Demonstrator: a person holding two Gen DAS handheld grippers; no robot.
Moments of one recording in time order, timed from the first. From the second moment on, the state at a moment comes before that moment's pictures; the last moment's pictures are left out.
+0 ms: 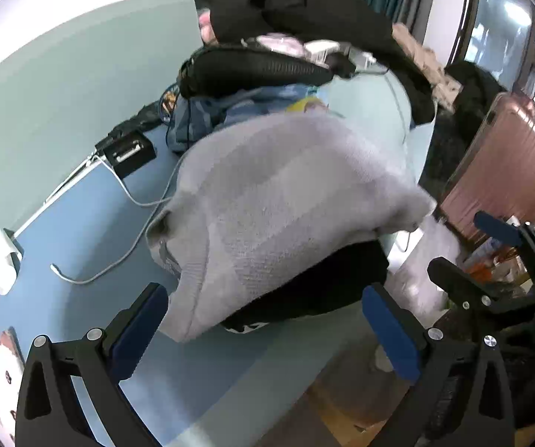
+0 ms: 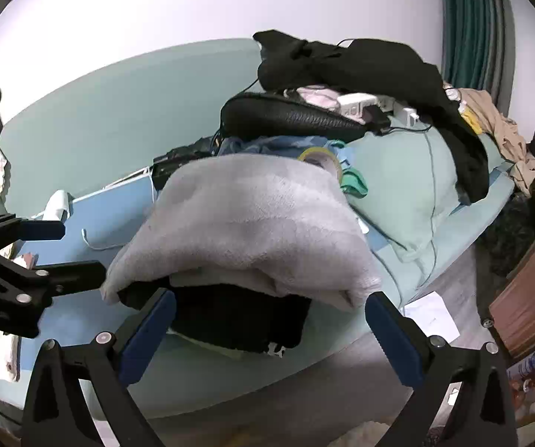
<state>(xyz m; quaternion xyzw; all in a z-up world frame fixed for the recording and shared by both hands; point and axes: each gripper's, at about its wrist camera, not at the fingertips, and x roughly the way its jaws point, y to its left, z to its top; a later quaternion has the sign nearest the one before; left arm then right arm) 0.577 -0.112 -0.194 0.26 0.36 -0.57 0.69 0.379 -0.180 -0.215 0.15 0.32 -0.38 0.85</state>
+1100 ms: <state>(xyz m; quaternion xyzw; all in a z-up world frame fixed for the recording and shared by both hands) 0.584 -0.105 -0.201 0.23 0.38 -0.57 0.69 0.392 -0.171 -0.218 0.15 0.33 -0.37 0.85</state>
